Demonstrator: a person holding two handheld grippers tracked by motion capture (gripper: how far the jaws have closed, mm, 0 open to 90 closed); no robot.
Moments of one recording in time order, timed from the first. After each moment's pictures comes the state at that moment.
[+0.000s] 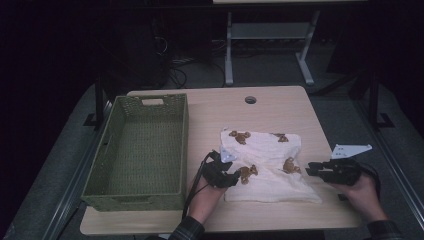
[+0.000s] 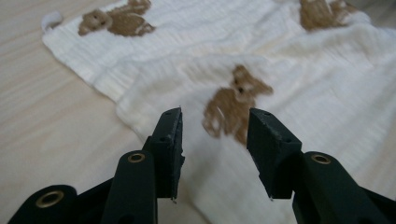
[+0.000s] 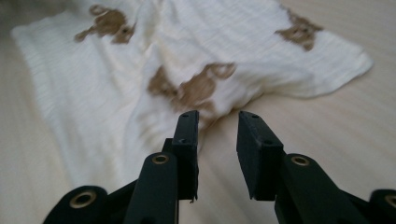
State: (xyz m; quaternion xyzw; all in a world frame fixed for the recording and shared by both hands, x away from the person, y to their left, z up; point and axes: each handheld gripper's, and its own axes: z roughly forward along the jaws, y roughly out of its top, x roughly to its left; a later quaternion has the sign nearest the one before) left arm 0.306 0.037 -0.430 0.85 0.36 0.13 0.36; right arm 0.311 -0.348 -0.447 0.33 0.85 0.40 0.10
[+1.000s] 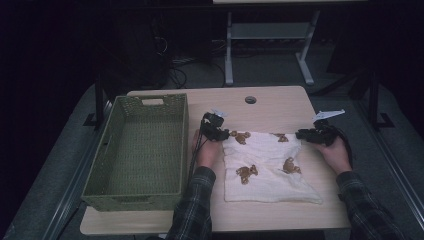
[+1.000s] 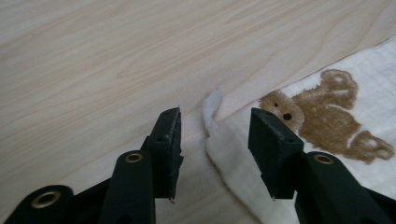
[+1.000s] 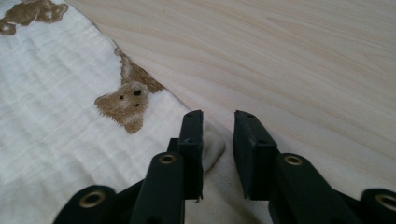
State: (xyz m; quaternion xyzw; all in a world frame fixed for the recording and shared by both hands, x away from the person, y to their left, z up) left arm 0.462 0.044 -0.461 0.82 0.44 0.19 0.32; right arm 0.452 -0.349 -0.477 0.42 0.82 0.37 0.13
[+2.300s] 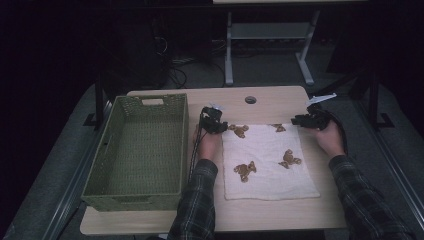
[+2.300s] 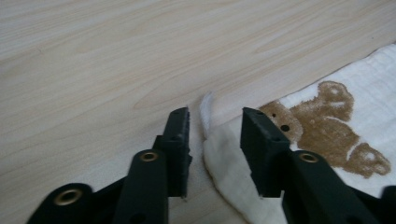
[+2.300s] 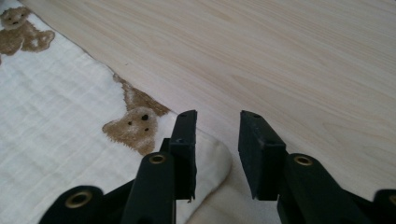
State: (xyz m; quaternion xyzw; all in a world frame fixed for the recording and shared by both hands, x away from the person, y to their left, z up) left arm 0.491 0.049 -0.465 0.79 0.47 0.19 0.34; right arm 0.500 -0.335 -0.455 0.43 0.82 0.35 0.14
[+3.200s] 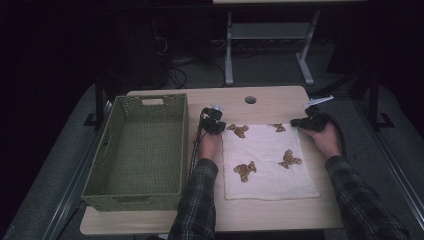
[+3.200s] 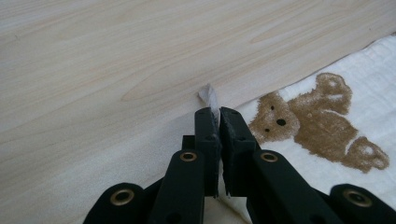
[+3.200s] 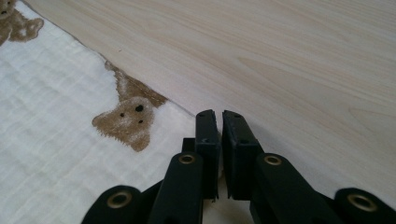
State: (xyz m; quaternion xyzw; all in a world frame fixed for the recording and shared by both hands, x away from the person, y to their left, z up) left arm 0.493 0.049 -0.470 0.80 0.46 0.16 0.34; right arm 0.507 -0.336 -0.473 0.44 0.82 0.35 0.12
